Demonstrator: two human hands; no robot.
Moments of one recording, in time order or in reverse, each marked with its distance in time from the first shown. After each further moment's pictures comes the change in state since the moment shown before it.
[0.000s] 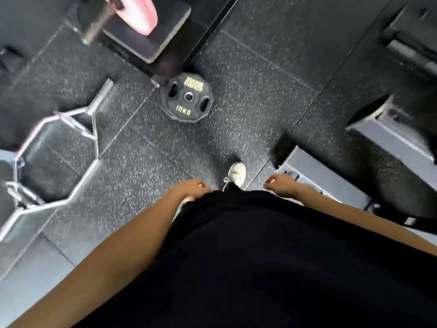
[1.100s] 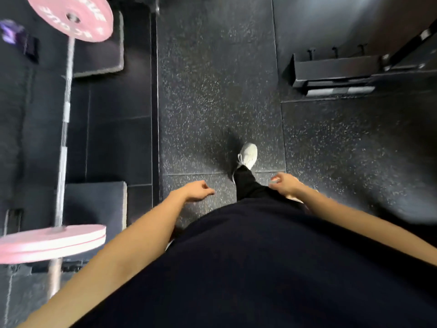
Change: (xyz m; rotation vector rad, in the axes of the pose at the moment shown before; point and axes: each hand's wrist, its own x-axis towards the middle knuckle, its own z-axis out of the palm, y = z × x) left_hand 0.330 0.529 -0.591 0.643 -0.120 0.244; right_hand 0.299 -0.060 -0.588 0.697 0.344 0.332
